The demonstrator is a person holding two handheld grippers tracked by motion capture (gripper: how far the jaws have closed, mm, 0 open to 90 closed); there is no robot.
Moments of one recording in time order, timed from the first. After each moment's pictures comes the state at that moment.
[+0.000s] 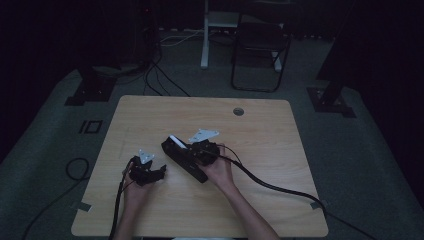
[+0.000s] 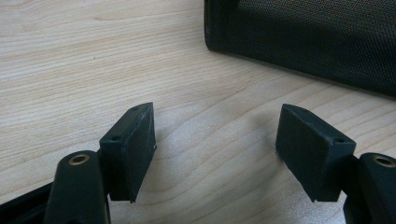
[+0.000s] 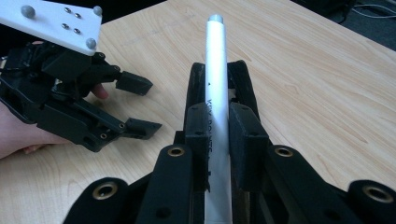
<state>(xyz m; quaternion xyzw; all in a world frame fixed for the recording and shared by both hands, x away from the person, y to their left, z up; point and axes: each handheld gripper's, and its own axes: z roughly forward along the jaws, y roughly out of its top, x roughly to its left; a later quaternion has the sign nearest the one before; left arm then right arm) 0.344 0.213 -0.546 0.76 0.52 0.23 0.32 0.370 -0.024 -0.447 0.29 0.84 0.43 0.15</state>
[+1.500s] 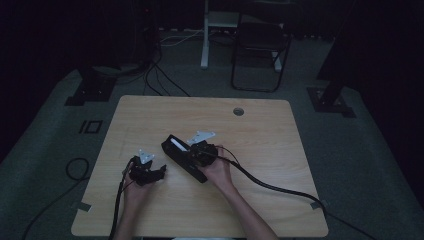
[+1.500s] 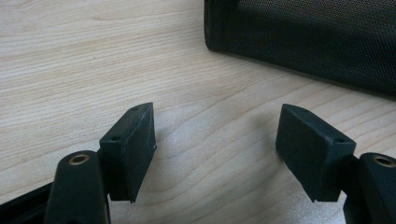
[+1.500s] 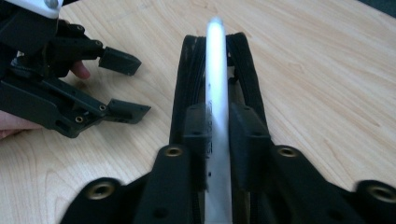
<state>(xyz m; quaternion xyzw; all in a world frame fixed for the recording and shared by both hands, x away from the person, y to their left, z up) 0.344 0.213 -0.546 0.76 0.52 0.23 0.32 0.378 -0.019 -0.467 0.30 0.86 0.40 0.14</state>
